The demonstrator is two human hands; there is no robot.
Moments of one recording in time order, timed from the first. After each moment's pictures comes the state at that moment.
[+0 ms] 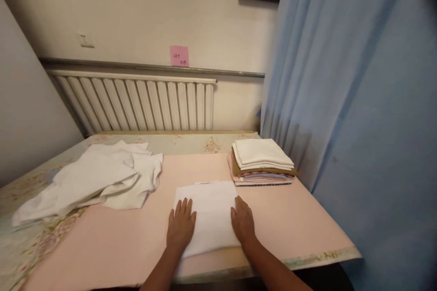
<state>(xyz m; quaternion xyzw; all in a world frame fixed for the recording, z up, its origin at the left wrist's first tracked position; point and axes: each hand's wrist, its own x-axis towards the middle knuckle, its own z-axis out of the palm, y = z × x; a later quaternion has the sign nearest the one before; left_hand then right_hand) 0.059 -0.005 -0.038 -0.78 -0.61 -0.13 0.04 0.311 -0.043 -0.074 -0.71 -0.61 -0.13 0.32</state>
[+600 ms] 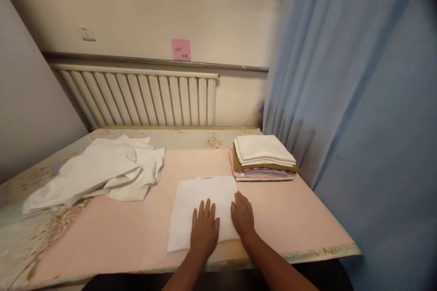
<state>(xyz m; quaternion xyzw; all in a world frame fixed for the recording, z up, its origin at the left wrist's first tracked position) 0.137 -0.060 -0.039 -0.82 -0.55 -0.15 0.03 0.309 -0.047 -0.063 -0.71 -0.62 -0.12 0.31</state>
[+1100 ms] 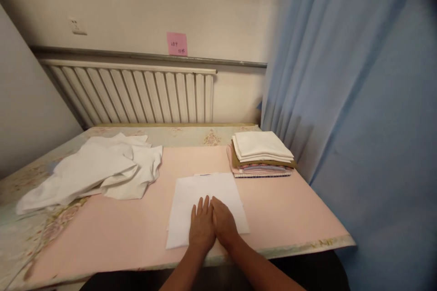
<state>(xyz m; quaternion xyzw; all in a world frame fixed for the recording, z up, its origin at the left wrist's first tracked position) 0.131 -0.057 -0.038 -0.83 -0.55 -0.12 0.01 0.245 -0.064 -0.045 -0.58 -0.72 -0.04 0.39</state>
